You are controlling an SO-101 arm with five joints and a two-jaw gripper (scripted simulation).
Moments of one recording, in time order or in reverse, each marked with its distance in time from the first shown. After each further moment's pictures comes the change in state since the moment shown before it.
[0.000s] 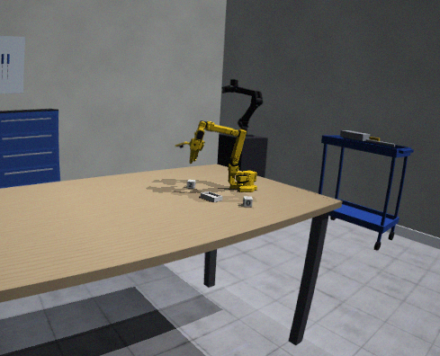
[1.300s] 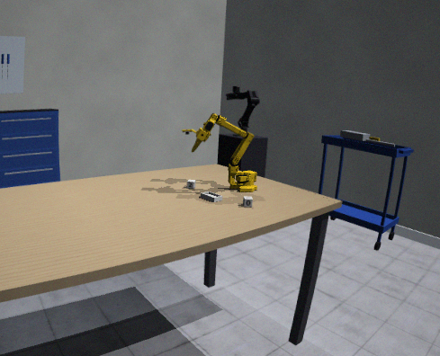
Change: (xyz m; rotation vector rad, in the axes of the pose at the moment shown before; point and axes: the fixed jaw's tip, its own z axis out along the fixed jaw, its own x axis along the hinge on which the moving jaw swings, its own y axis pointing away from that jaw) arm -0.006 0.002 -0.047 -0.058 -0.267 -0.137
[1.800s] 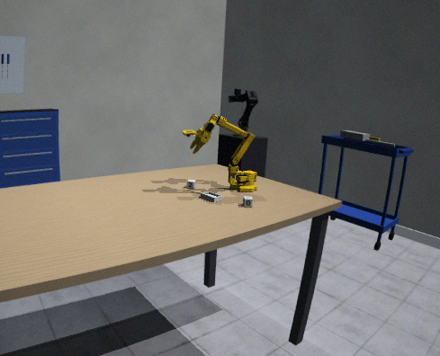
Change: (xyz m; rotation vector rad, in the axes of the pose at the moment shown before) arm 0.007 -0.001 0.002 0.000 0.005 -0.398
